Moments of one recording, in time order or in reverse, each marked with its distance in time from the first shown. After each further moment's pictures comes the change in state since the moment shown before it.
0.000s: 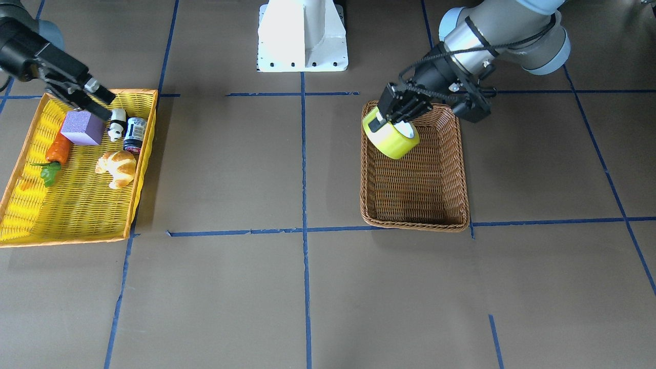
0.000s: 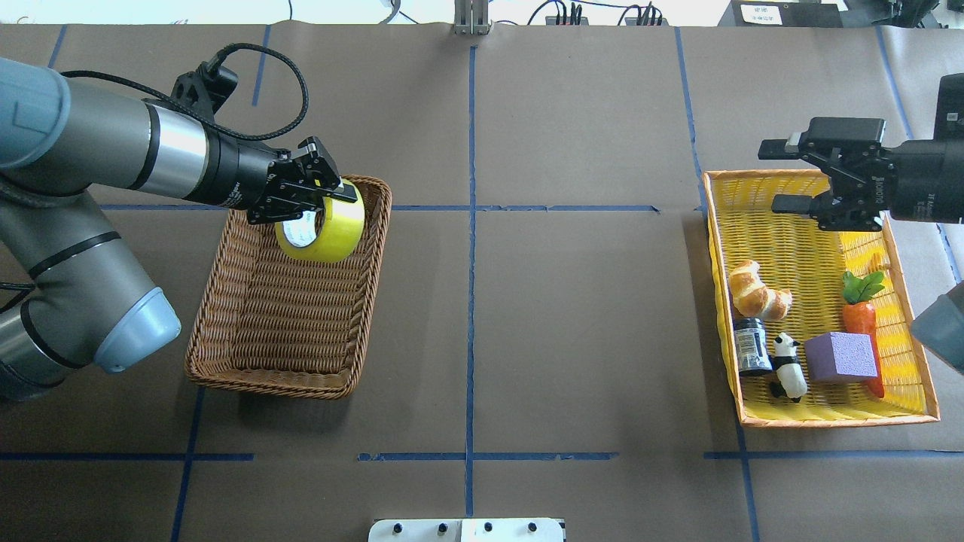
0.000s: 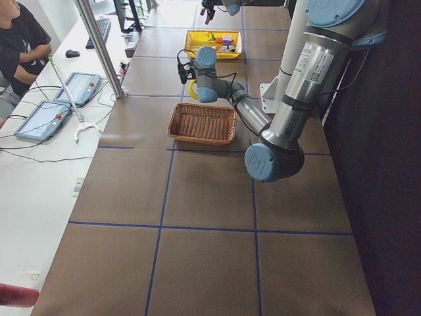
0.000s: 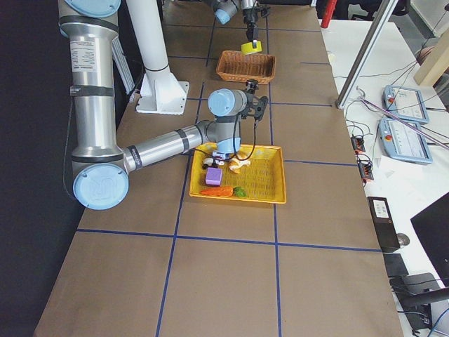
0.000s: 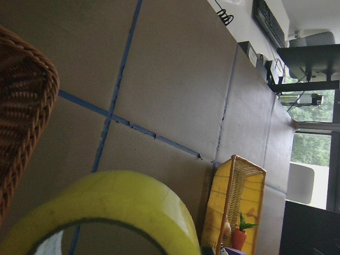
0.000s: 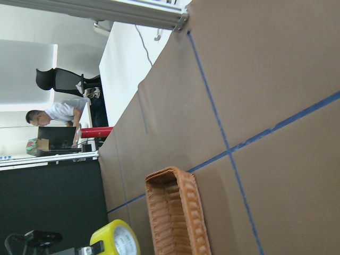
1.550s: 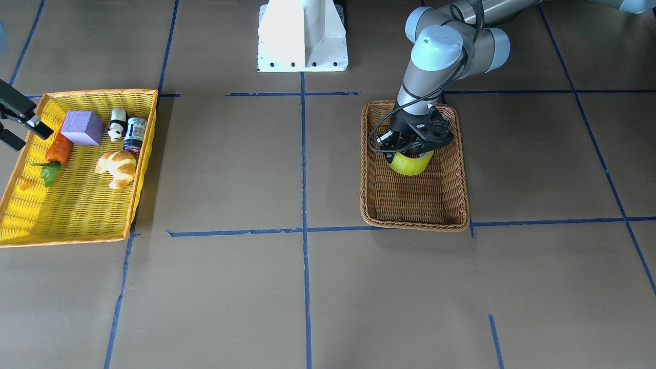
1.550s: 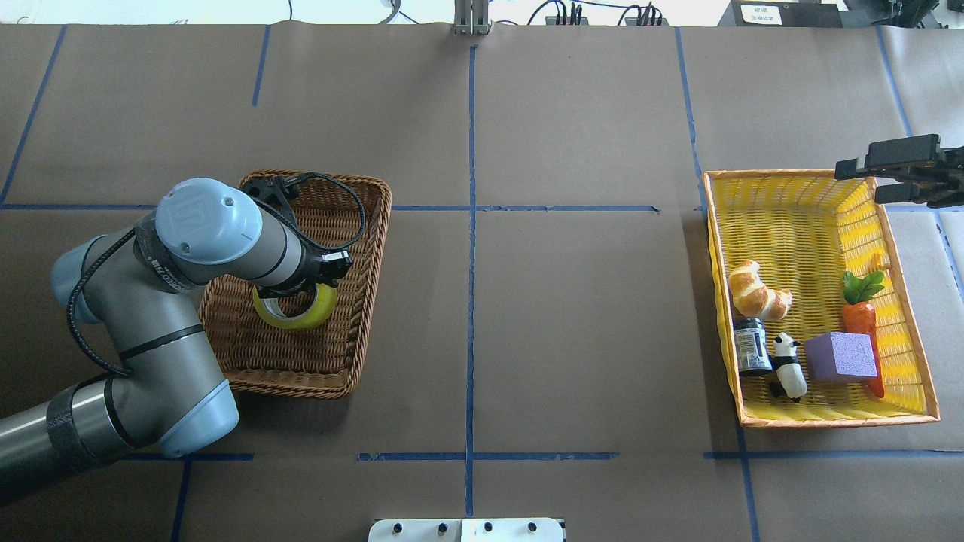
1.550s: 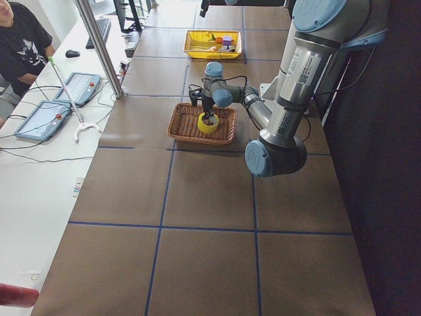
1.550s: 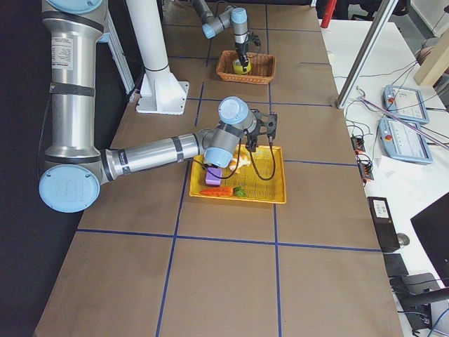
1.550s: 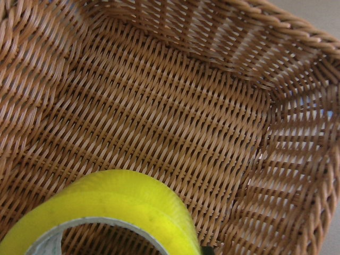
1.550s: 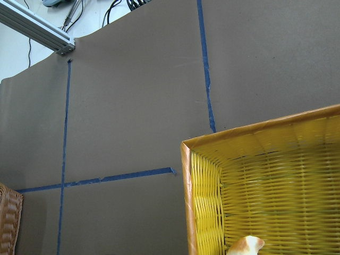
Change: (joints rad) left arm 0.211 -0.017 0.068 0.434 0.281 0.125; right arm 0.153 -0.064 0.000 -0.393 0.157 -0.629
